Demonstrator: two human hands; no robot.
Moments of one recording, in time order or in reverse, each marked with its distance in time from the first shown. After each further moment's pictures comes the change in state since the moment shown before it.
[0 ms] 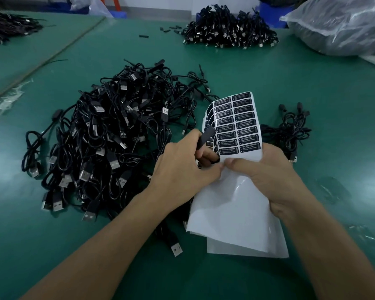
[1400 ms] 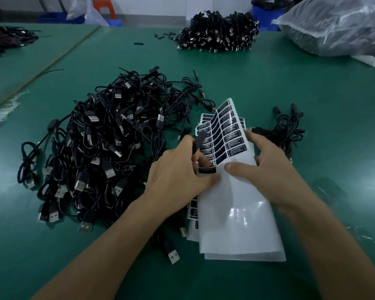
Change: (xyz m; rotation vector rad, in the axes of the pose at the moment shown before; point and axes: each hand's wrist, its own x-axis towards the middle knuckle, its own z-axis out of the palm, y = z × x) left_hand 0.001 -0.001 -0.002 0.214 -0.074 -0.086; right_hand 0.002 -0.003 -0.015 -0.205 -0.020 0.008
